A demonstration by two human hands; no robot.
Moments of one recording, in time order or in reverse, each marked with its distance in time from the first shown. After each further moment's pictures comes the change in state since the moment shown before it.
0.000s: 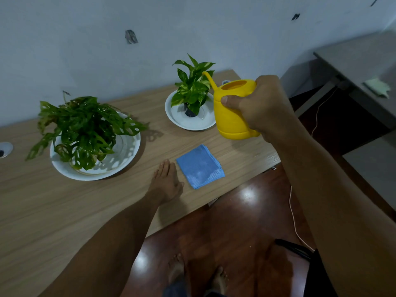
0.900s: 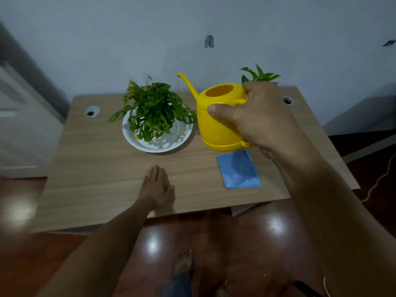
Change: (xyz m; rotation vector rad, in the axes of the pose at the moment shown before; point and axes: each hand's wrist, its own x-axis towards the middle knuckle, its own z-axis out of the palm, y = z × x) left_hand -0.121 -0.098 0.007 -0.074 0.185 -0.394; right_hand -0.080 -0.088 0.028 0.094 -0.368 -0.296
